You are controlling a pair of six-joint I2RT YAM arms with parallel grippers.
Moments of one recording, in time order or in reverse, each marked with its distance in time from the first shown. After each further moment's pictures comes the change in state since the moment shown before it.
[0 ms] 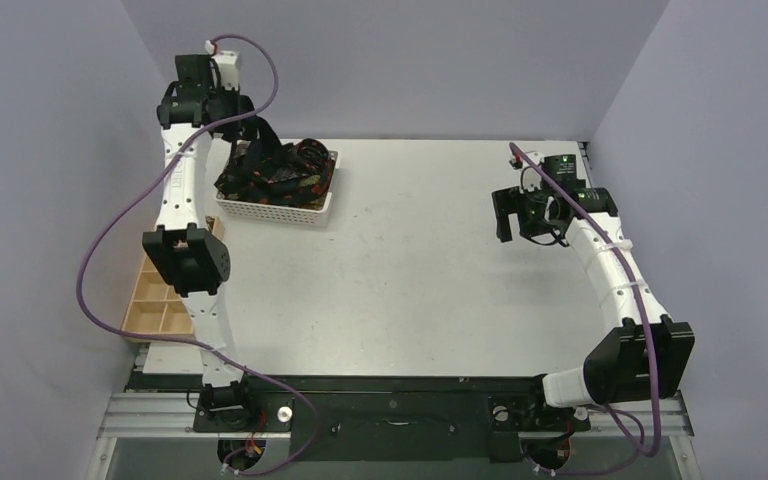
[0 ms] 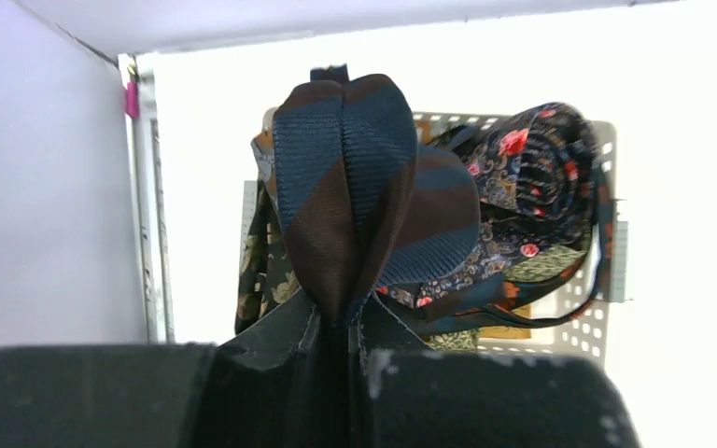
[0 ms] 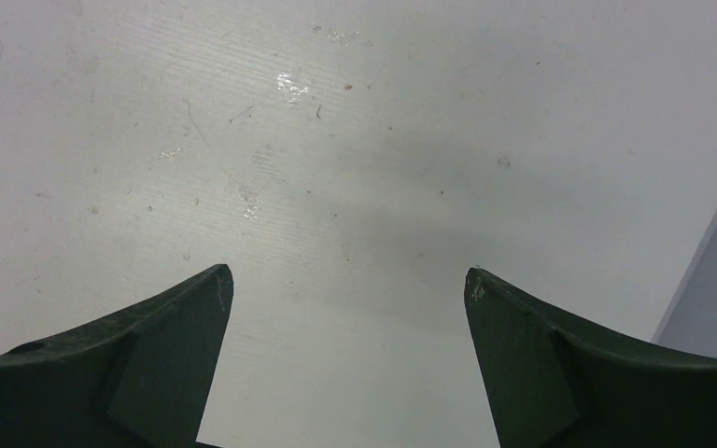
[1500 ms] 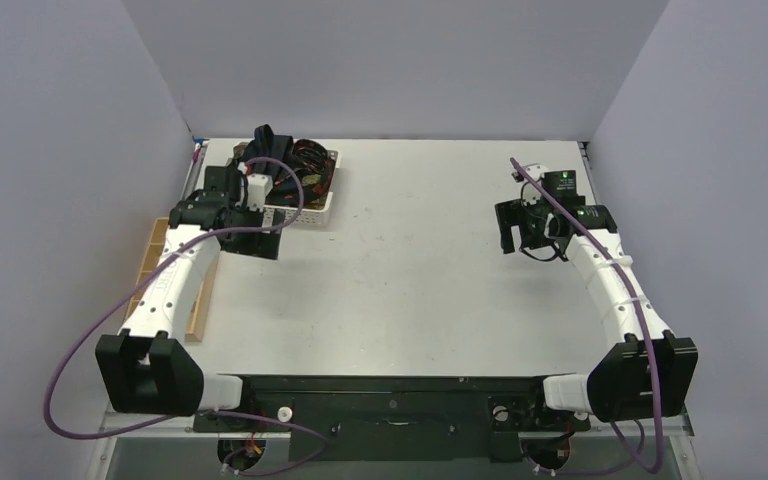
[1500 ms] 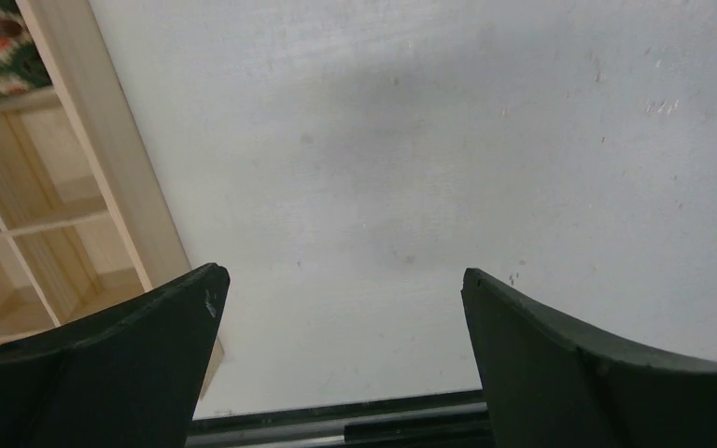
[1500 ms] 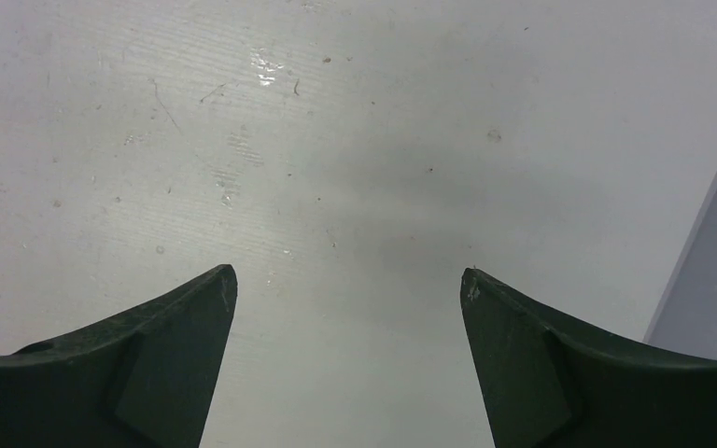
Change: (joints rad) left arm -0.145 -0.911 -1.288 0.013 -0.071 -0.026; right arm 0.001 -0.089 -0.138 0.080 0.050 0.007
